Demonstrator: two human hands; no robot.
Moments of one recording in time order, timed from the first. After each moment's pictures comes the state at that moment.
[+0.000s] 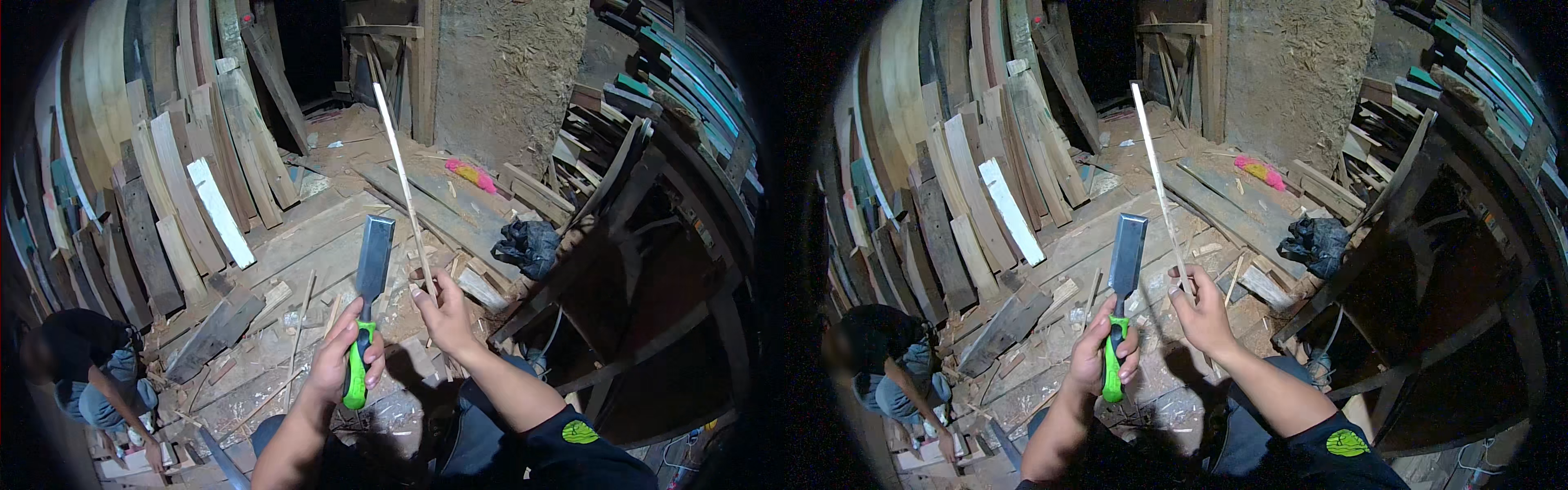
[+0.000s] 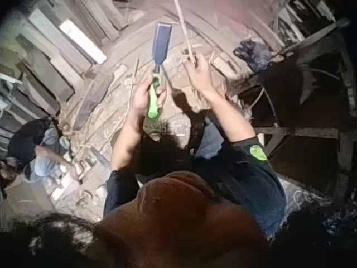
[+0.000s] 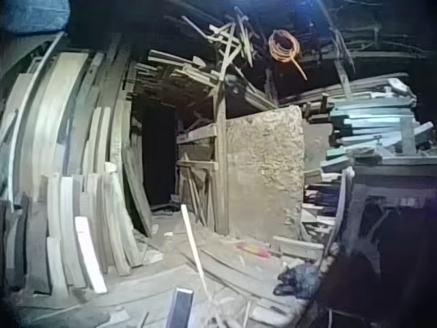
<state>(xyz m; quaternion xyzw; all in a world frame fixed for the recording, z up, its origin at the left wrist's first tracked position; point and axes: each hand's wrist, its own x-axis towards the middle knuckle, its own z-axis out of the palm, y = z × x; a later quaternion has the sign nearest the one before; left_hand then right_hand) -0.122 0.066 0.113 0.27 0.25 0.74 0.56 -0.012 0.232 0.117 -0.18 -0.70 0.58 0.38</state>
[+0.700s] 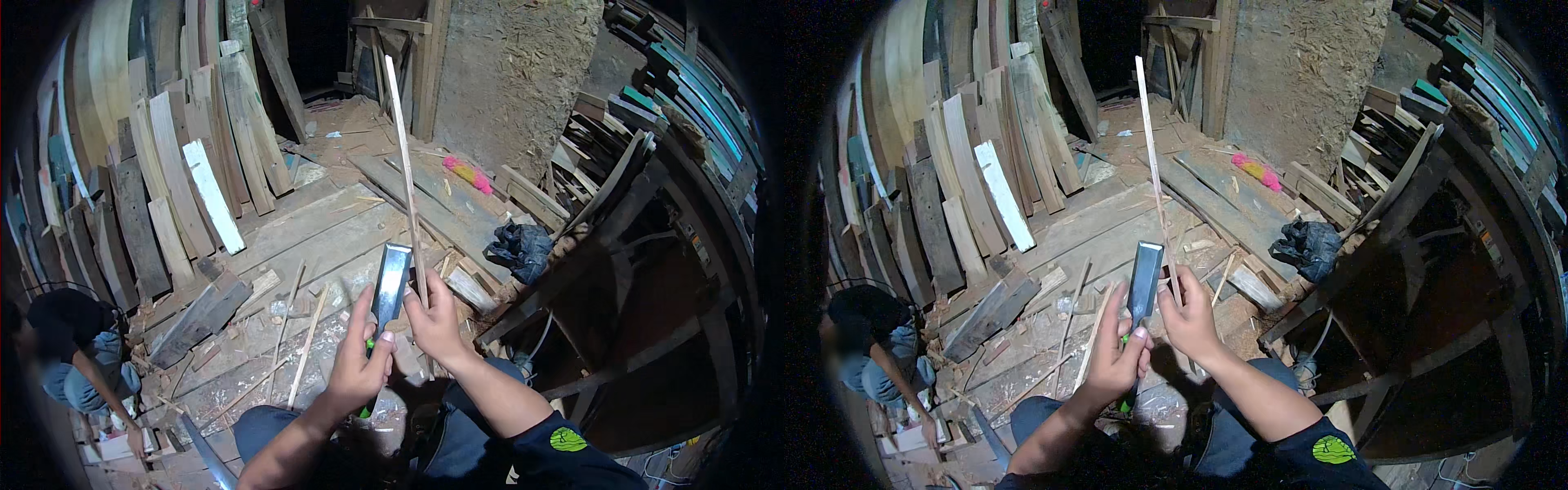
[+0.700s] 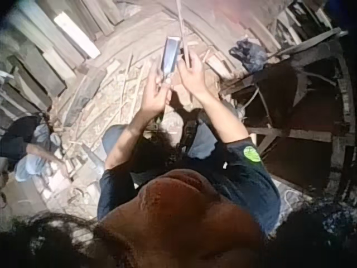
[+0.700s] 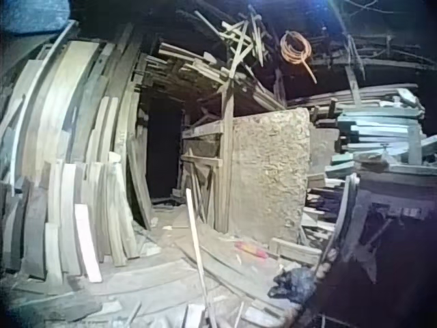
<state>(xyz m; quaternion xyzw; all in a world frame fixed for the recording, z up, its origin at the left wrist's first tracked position) -0.073 0.083 0.130 0.36 0.57 0.66 0.32 -0.012 0.226 0.119 -0.15 -0.69 0.58 0.41</state>
